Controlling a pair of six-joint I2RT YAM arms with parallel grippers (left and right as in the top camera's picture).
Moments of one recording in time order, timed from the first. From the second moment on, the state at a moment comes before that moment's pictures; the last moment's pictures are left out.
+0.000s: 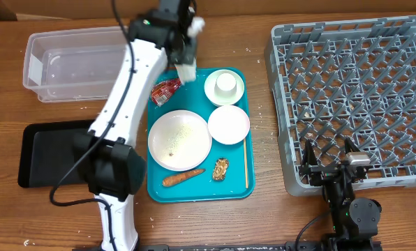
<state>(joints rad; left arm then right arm) -0.28 2.12 2.19 -1.11 -0.12 -0.11 0.05 0.01 0.02 -0.04 -0.02 0.10</state>
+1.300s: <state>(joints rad) 0.08 2.13 2.25 -1.26 0.19 -0.16 0.05 0.01 0.02 -0.03 -0.02 0.10</state>
